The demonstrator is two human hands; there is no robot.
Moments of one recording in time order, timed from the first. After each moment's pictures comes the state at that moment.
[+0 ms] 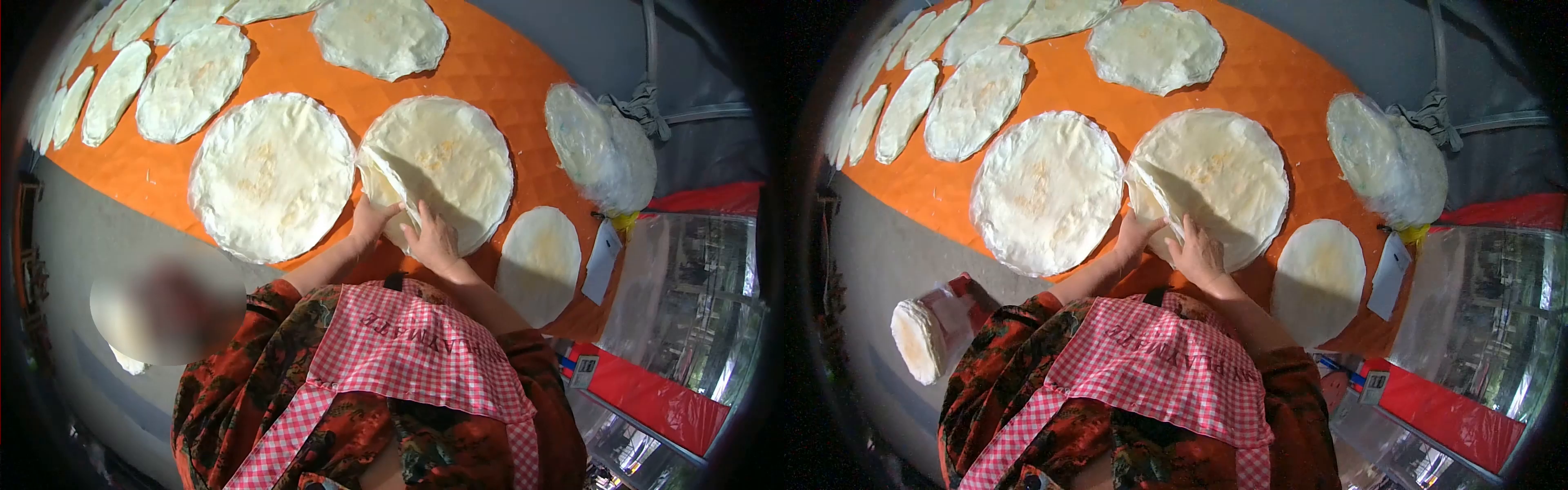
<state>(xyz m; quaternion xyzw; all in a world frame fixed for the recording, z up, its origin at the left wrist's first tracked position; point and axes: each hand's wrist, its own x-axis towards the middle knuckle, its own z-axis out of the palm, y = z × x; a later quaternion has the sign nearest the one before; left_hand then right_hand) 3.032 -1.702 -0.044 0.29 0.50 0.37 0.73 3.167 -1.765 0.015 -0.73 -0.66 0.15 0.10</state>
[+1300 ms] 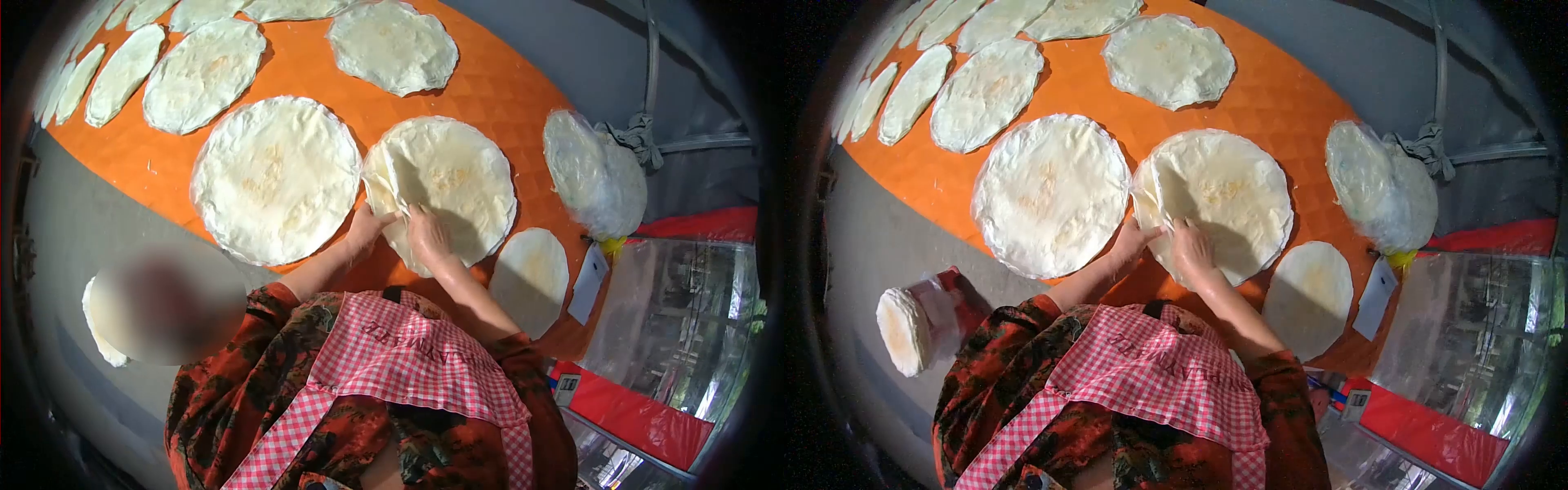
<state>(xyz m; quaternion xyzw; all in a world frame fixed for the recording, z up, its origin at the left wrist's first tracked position) 3.023 -1.692 -0.040 0.26 0.42 0.40 0.77 3.153 -1.720 0.031 -0.70 -0.69 0.18 0.06</state>
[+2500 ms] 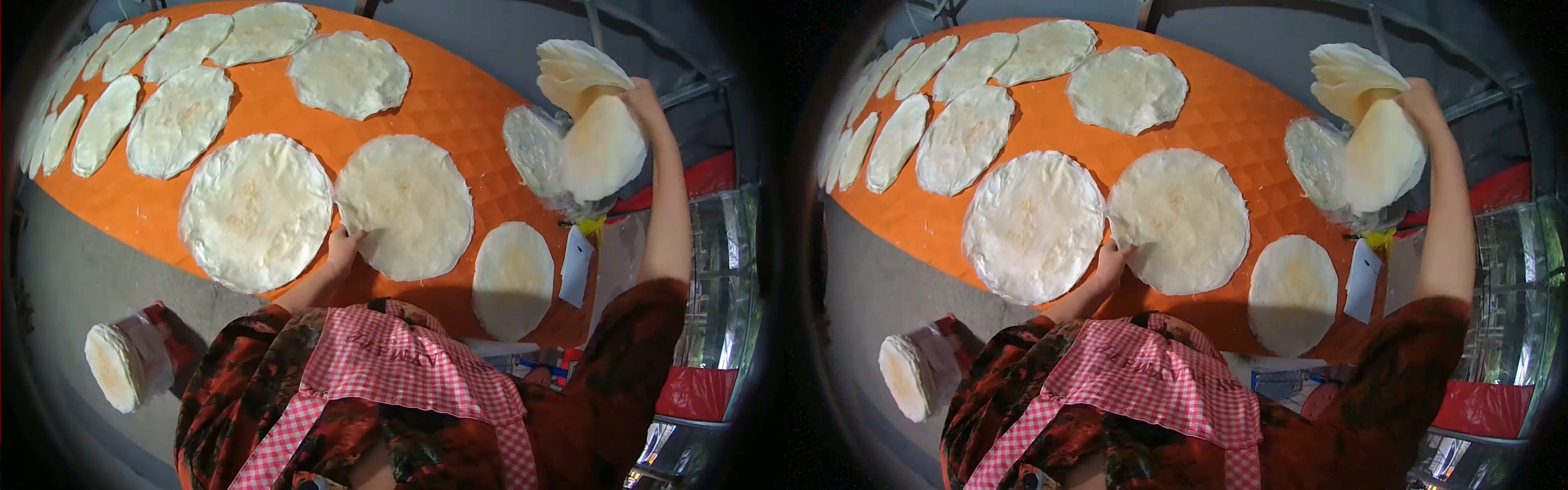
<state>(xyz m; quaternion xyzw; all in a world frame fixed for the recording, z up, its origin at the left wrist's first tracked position) 3.027 -1.699 -0.097 0.36 0.48 0.40 0.70 3.483 -1.611 0.426 -0.81 -0.57 0.04 0.12</state>
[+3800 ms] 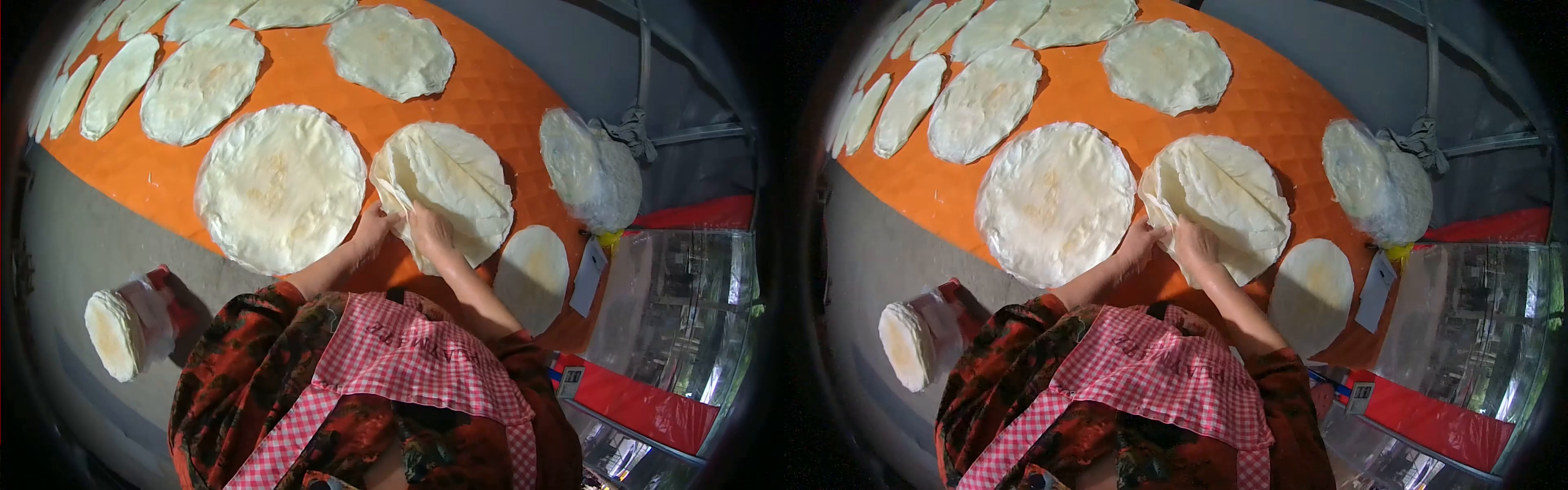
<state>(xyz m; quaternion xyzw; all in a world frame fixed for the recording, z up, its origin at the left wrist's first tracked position) 3.013 -1.681 -0.028 0.28 0.40 0.33 0.81 3.144 -1.703 0.029 -0.76 -0.62 0.21 0.00</state>
